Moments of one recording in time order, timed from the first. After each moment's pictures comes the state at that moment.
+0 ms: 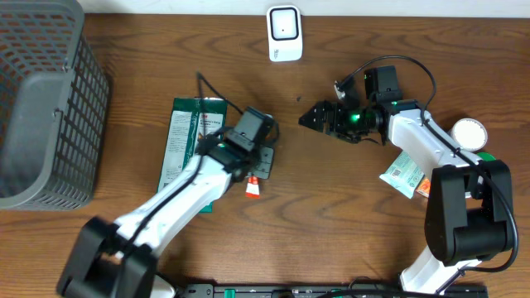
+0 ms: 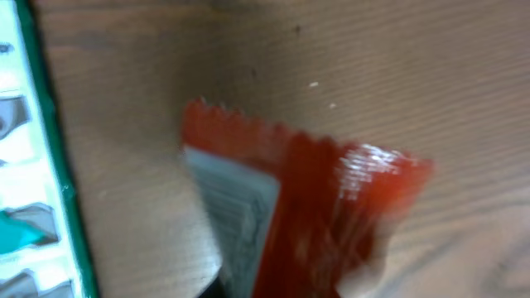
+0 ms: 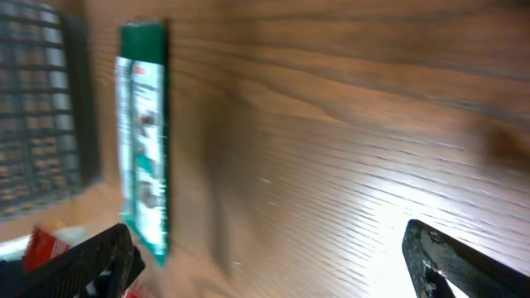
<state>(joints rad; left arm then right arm) -0.60 1.59 1.01 -0.56 -0.01 -0.33 0.15 1.86 1.18 -0.47 -0.70 0.35</state>
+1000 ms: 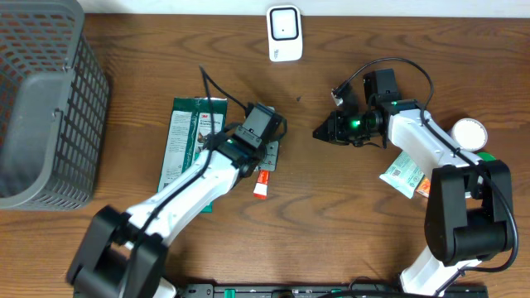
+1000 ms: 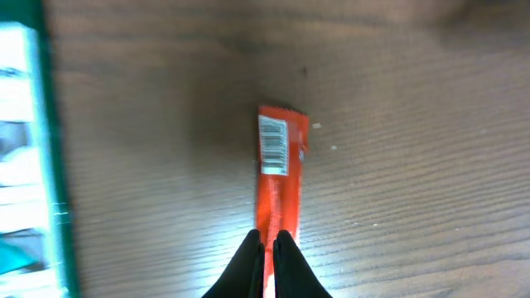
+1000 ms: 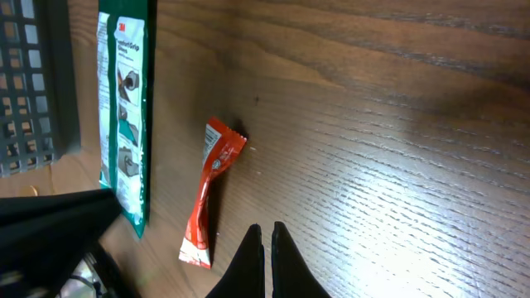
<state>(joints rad) -0.61 1.66 1.05 -0.52 -0.05 -0.41 0.15 1.86 1.18 -0.55 -0.72 0.23</state>
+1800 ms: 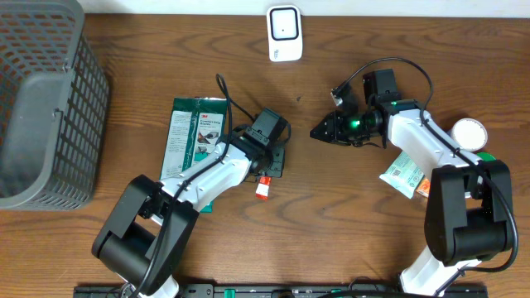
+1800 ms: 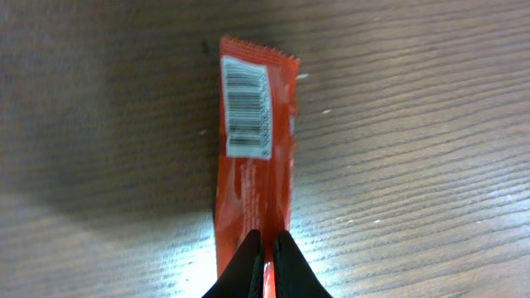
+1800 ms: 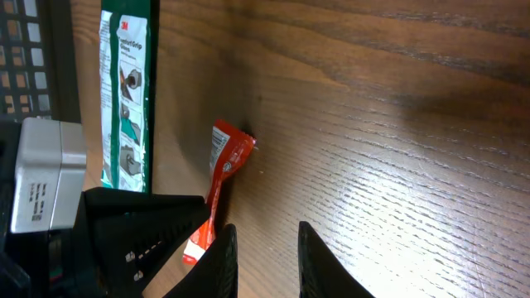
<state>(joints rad) -0.61 1.80 1.05 -0.48 0.09 -0.47 0.16 1.86 1.18 -0.55 -0.72 0.23</state>
